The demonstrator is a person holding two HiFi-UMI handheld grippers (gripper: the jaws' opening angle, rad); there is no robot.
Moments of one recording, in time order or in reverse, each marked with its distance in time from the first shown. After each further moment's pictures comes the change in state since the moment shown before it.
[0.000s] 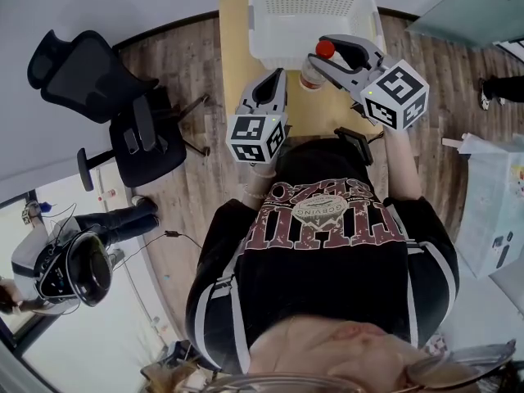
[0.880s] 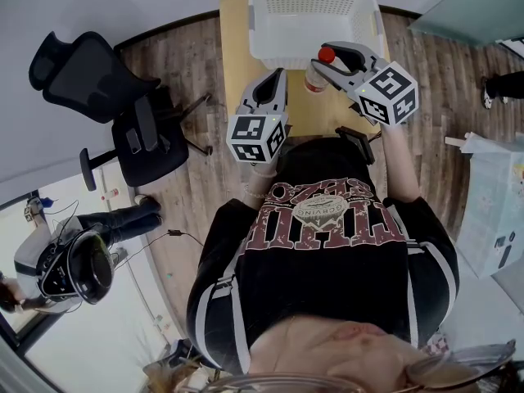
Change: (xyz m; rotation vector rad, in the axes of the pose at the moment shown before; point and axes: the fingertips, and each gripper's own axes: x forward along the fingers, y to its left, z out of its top) left arm 0.003 -0.002 -0.001 0.003 0.009 0.007; right arm 0.007 -0.015 -0.047 0.036 0.075 -0.013
